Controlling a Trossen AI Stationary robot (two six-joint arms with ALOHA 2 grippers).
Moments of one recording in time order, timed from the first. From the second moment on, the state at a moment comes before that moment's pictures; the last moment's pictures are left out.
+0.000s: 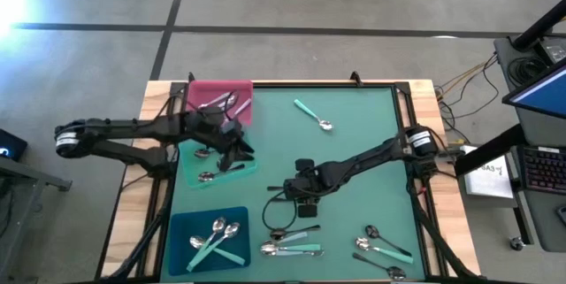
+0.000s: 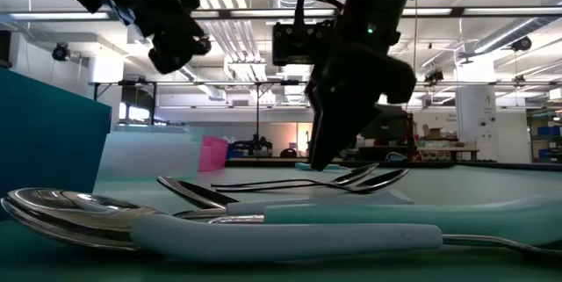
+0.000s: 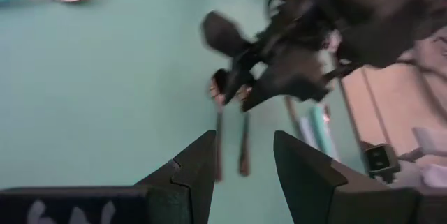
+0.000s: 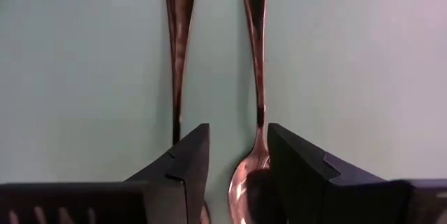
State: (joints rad) left arm 0.20 1.05 0.68 -0.20 0.37 -0.30; right arm 0.23 2.00 1.37 -0.57 0.16 0.14
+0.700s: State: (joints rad) left arm -0.19 1.03 0.76 -0.14 0.27 -0.41; right arm 0.20 2.06 1.38 -0.53 0.14 0.11
